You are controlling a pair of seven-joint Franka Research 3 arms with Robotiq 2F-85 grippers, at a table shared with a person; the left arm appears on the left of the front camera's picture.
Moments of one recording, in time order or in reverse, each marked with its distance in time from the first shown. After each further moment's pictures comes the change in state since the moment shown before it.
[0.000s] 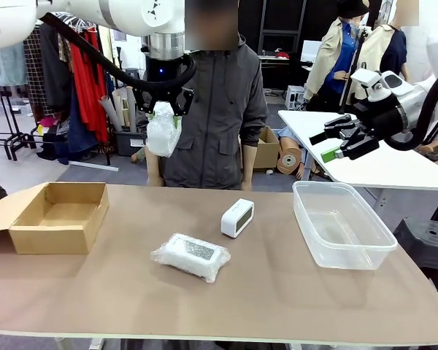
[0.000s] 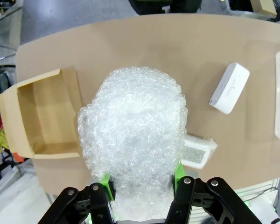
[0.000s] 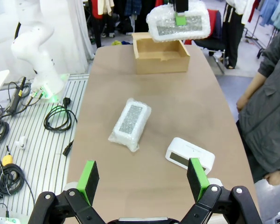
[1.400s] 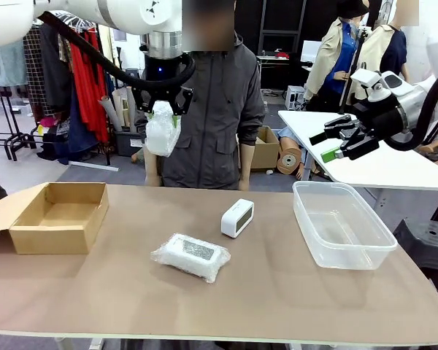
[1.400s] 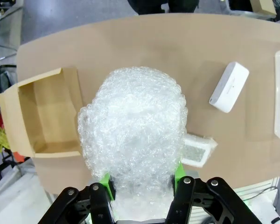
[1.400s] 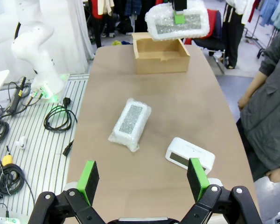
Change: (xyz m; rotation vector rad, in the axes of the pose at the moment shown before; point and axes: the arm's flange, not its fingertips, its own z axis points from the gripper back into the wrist) left arm -0.002 0.001 0.004 0.000 -0.003 -0.002; right arm 0.000 0.000 0.000 0.000 0.000 0.000
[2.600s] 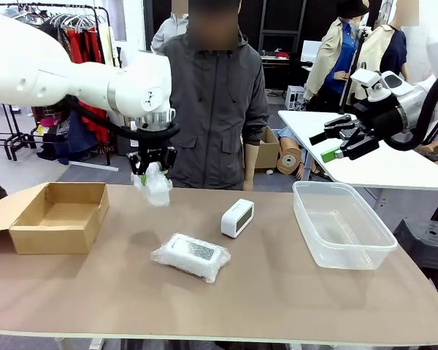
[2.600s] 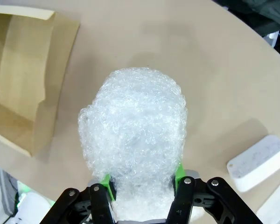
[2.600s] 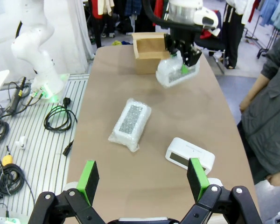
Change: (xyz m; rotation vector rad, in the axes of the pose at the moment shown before) left arm 0.020 0.034 -0.185 0.045 0.140 0.527; right arm 0.000 0.000 0.000 0.000 0.000 0.000
